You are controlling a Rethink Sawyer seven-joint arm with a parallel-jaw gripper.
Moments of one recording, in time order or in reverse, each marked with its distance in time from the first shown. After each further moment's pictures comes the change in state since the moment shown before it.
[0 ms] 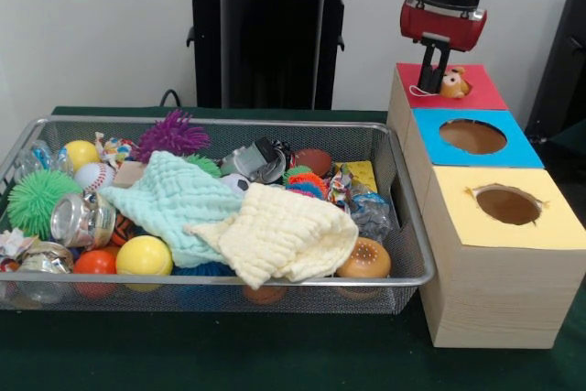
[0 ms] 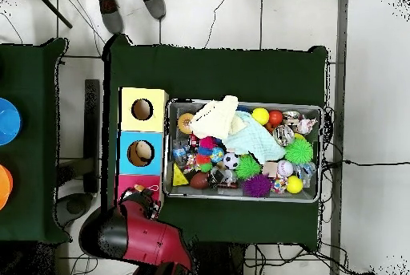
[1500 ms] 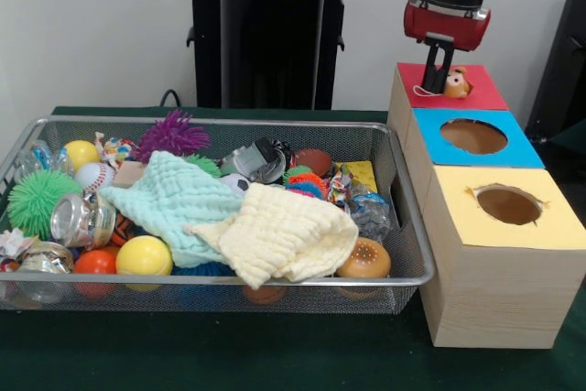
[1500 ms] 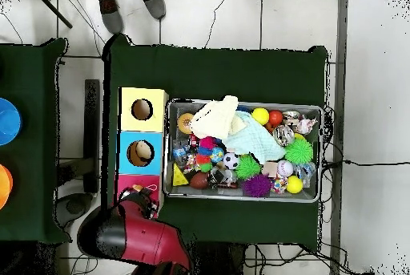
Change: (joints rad) arm 0.002 -0.004 0.007 -0.001 0.001 -0.001 0.000
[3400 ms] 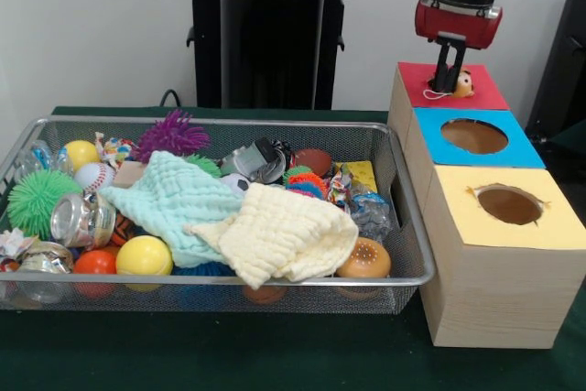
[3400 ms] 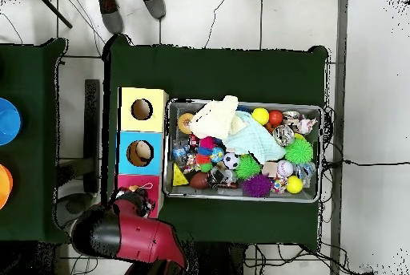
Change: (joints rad) arm 0.015 0.001 0.006 -0.022 0.000 0.037 0.000
